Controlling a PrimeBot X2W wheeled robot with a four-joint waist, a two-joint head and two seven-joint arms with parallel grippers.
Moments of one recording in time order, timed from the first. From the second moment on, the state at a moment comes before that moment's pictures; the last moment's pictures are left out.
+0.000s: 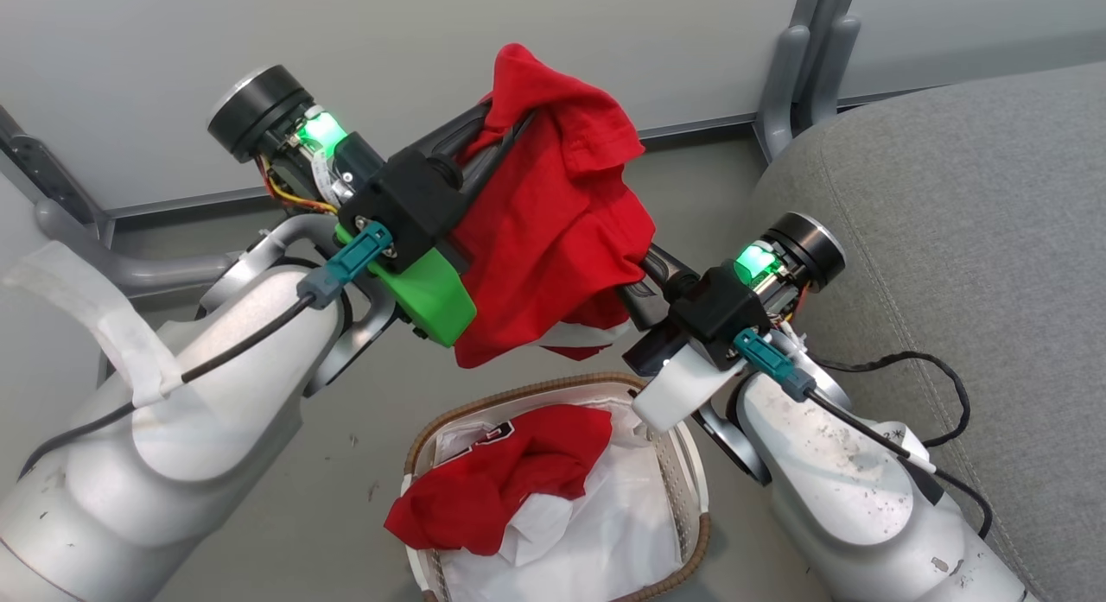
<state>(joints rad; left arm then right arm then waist) -0.91 0.44 -0.88 0.15 -0.35 -0.12 -0.11 -0.58 -0.05 0.52 0.28 0.02 0.13 -0.26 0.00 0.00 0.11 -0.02</state>
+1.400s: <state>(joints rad) -0.39 0.26 -0.64 0.26 -0.41 -0.06 -0.26 -0.51 -0.05 0.31 0.27 0.02 0.13 -0.26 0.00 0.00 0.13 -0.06</state>
